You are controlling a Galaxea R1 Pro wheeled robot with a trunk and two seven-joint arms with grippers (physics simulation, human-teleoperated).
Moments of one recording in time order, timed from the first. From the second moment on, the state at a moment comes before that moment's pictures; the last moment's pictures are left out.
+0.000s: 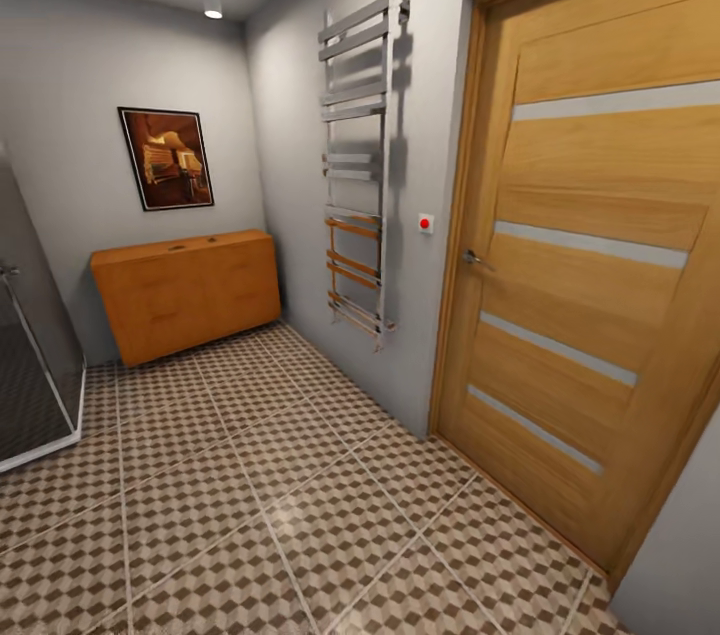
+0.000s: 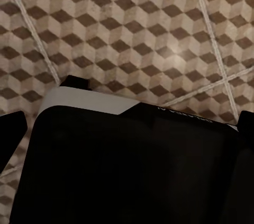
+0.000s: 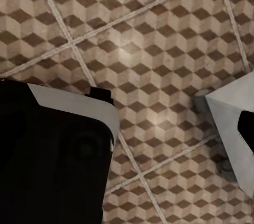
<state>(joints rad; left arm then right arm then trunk) -0.18 -0.10 -0.39 -0.01 0.66 -0.11 0.07 -0.20 0.01 0.16 0.03 0.09 -0.10 -0.12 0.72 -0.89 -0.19</state>
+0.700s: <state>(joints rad) -0.18 -0.10 -0.39 -0.01 0.66 -0.11 0.08 -0.20 0.01 0.16 0.03 0.09 -0.10 -0.12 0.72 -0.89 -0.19</state>
